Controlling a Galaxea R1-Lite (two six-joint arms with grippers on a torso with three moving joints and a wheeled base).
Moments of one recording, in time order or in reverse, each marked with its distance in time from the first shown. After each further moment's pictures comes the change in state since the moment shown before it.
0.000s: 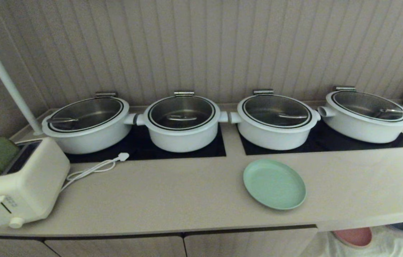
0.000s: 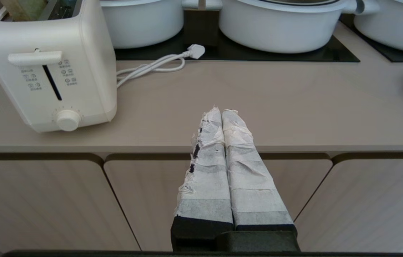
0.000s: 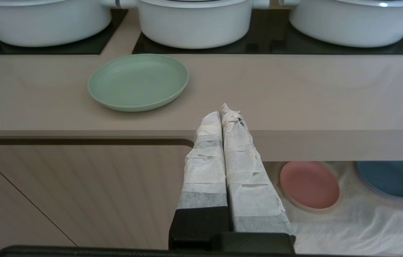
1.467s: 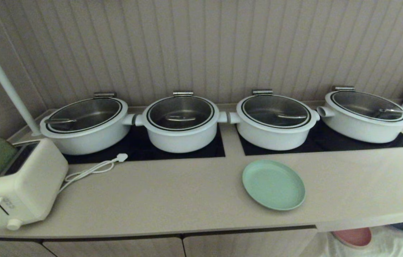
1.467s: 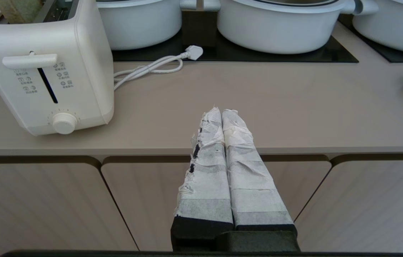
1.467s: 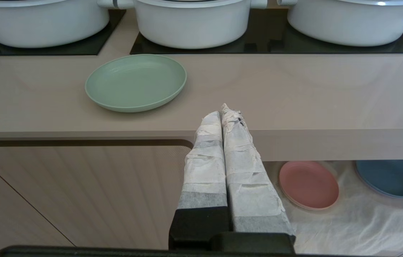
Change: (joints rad) left arm 0.000 0.000 0.000 0.000 0.000 0.000; right arm 0.000 0.000 0.000 0.000 0.000 0.000
